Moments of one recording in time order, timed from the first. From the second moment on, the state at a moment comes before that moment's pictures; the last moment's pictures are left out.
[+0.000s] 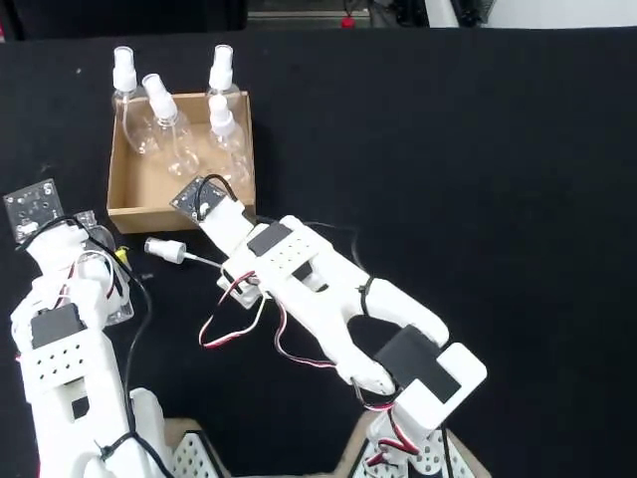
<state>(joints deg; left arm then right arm) -28.9 -57.4 68.2 45.2 -1.5 -41.1 8.1 26.7 48.5 11.0</state>
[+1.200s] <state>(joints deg) -29.2 -57.4 68.2 45.2 -1.5 -9.7 -18.9 45.6 71.0 41.7</state>
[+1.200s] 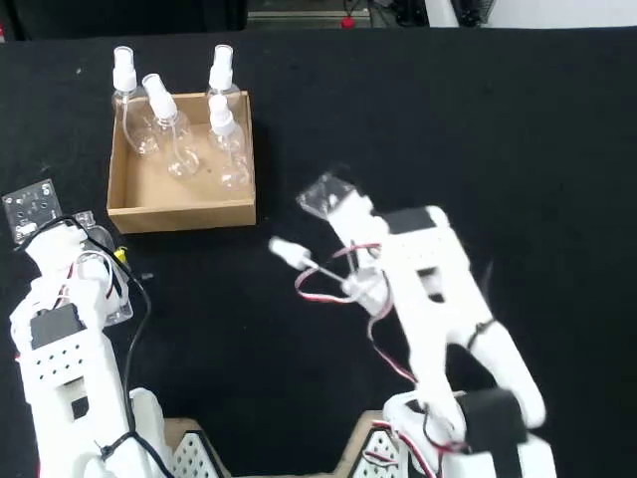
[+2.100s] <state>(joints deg) -29.2 -57.4 68.2 45.2 -1.5 -33.4 -3.6 29.6 67.2 24.4</state>
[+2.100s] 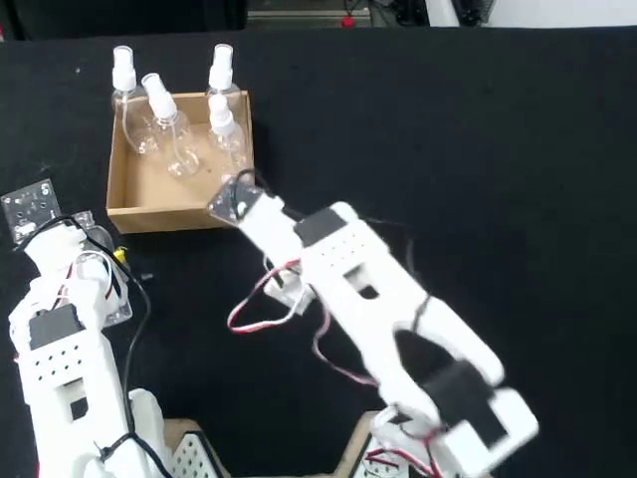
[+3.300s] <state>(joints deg) -13.3 -57.5 68.2 45.2 -1.5 -18.7 -16.6 0.5 74.4 14.7</state>
